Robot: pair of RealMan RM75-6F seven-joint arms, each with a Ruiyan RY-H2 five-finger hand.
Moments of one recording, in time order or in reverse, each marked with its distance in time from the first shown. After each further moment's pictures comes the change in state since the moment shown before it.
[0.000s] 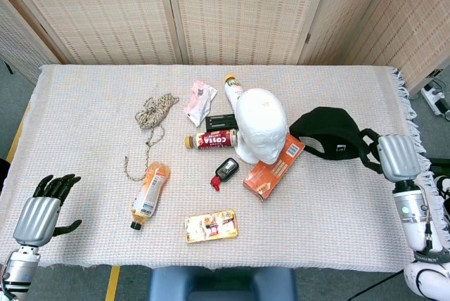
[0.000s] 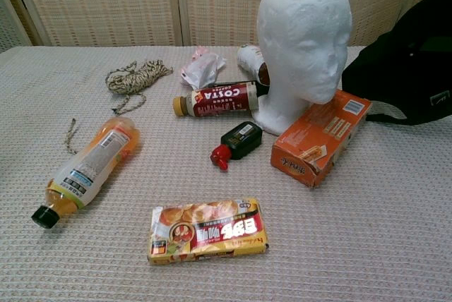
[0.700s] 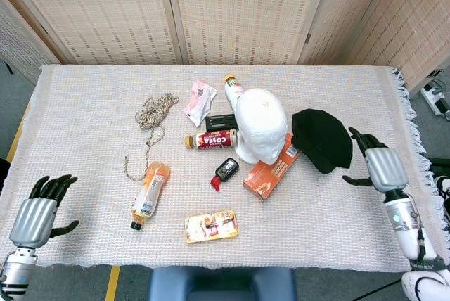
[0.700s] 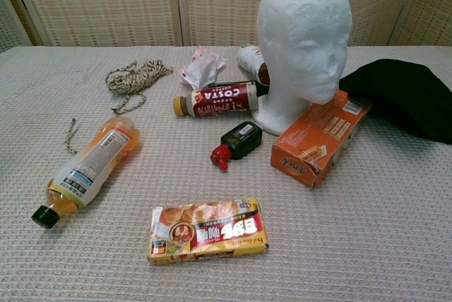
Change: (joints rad) left arm 0.012 0.009 0.002 -0.006 -0.005 0.017 -0.001; right arm -0.014 0.018 -0.041 -0.085 0.029 -0.057 -0.075
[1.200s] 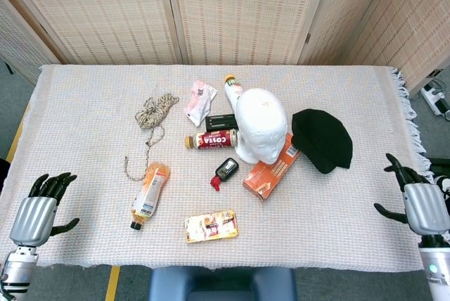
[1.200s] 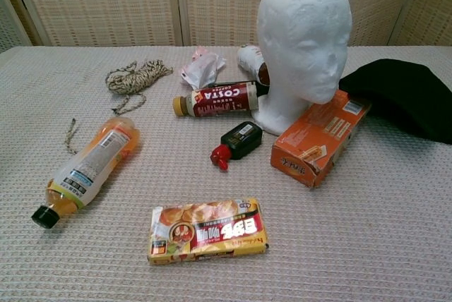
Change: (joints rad) left arm 0.000 -0.021 -0.013 0.006 -0.002 0.017 0.012; right arm -0.256 0.084 -0.118 -0.122 -0.147 0.323 0.039
